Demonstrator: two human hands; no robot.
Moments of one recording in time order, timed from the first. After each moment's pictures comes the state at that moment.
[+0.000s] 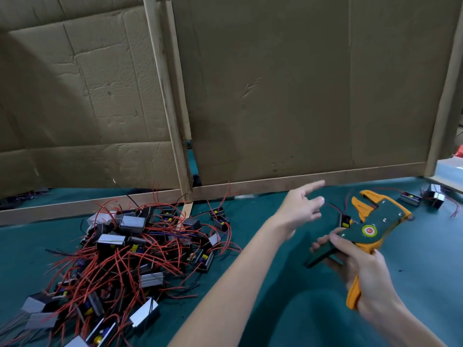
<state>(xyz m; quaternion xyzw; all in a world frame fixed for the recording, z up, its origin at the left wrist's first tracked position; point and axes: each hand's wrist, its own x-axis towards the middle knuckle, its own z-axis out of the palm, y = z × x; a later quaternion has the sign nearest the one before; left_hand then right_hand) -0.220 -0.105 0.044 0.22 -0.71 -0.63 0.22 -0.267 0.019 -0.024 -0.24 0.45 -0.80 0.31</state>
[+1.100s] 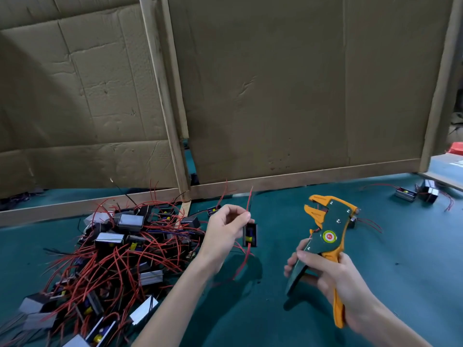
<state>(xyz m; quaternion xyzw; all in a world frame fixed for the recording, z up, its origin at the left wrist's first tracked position) -0.101 -0.134 0.004 0.30 -0.64 -0.59 0.39 -0.236 0.025 -0.024 -0.32 0.47 -0.71 0.42</state>
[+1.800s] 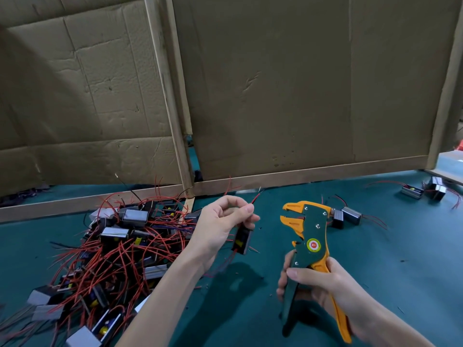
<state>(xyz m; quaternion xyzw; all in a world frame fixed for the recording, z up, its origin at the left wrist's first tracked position) -0.076 -0.125 0.025 0.21 -0.64 -0.64 0.38 -0.222 0.031 -0.018 -0.35 0.47 -0.61 0.54</state>
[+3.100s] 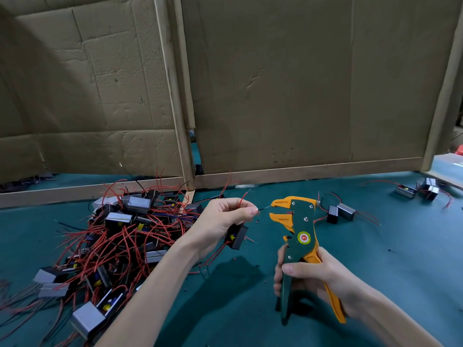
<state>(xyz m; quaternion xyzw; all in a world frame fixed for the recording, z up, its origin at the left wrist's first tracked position) -0.070 -0.116 0.026 0.20 -0.70 -0.62 0.29 -0.229 0.033 -0.018 -0.41 0.46 -0.55 0.57</state>
